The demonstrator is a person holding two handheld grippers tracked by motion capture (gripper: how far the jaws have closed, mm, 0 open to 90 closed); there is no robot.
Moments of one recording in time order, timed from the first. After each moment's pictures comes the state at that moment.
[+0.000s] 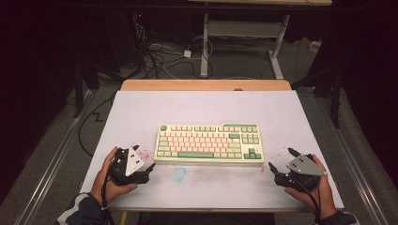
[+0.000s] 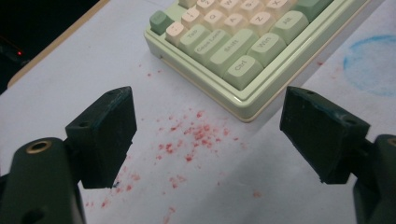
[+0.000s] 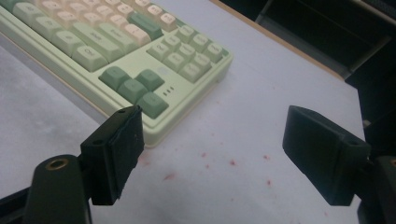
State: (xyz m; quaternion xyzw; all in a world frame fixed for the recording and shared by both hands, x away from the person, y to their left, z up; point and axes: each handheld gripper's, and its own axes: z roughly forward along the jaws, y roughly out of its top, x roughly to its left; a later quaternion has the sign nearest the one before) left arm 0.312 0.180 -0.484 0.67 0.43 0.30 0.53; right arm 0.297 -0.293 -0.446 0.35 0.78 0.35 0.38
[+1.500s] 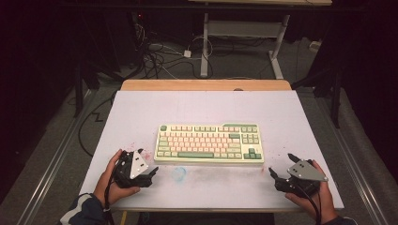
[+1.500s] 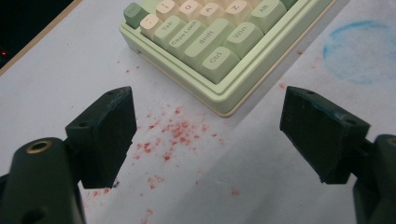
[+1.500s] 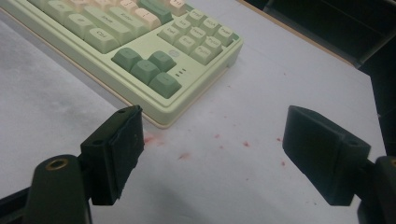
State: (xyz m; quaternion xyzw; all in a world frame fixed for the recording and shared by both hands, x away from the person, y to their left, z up) left arm 0.308 0.172 -0.490 0.69 0.41 0.28 0.52; right arm 0.289 -0.293 -0.455 0.35 0.79 0.35 0.37
